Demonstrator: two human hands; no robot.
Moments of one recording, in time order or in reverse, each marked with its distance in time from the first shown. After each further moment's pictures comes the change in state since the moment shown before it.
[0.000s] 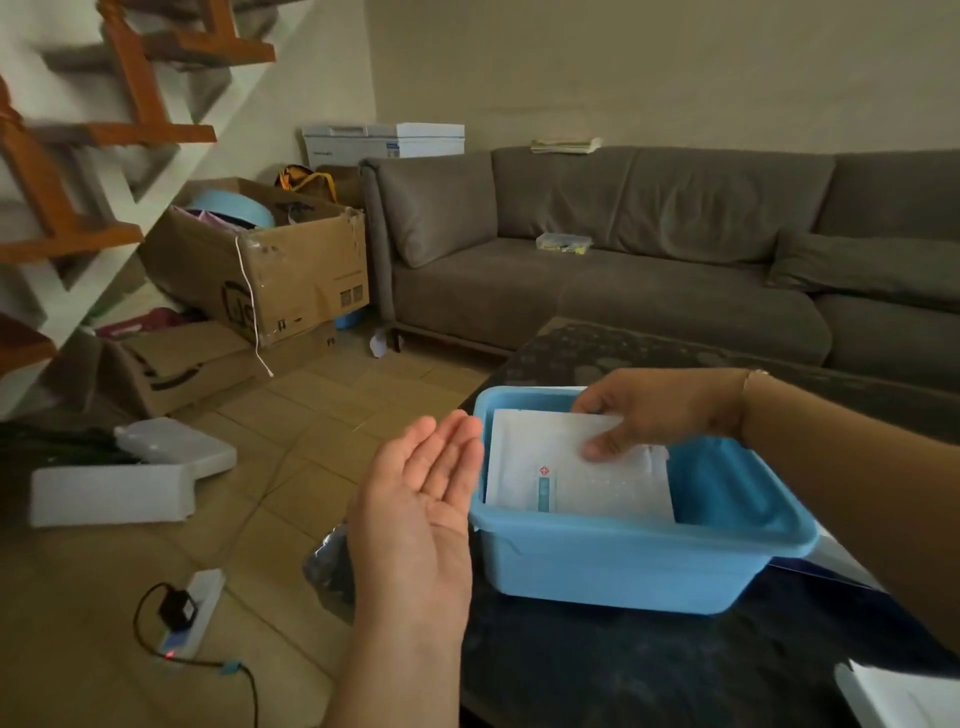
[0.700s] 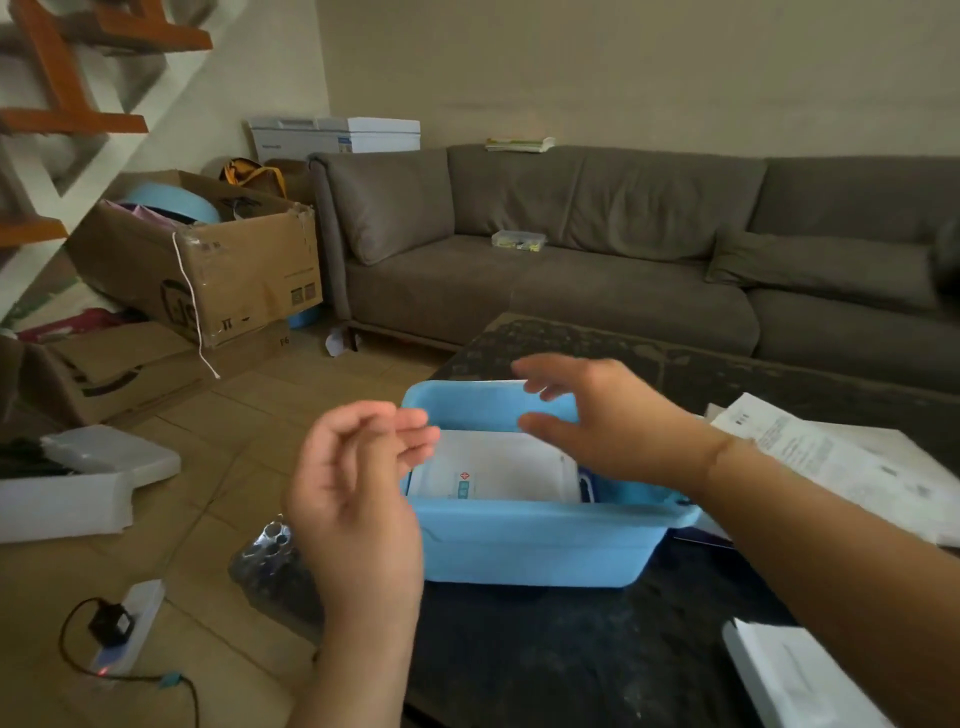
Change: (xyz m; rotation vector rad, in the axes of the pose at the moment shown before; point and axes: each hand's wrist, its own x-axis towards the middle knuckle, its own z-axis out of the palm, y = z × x) left_hand -0.012 -0.035 0.002 0.410 -0.173 0.666; right_hand -0.059 -0.012 0.034 -0.165 0.586 -0.087
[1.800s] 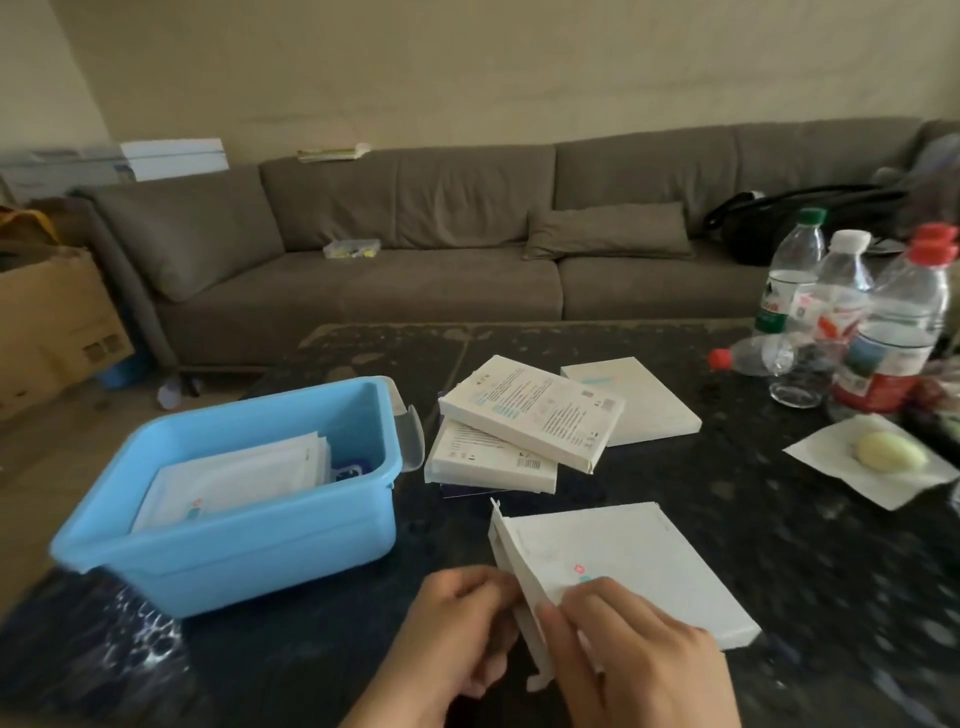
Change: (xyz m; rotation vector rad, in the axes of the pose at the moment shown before) left_hand -0.178 -0.039 0.093 0.565 -0.998 -0.932; right_hand -0.270 0.070 0.041 -0.330 0.788 0.185
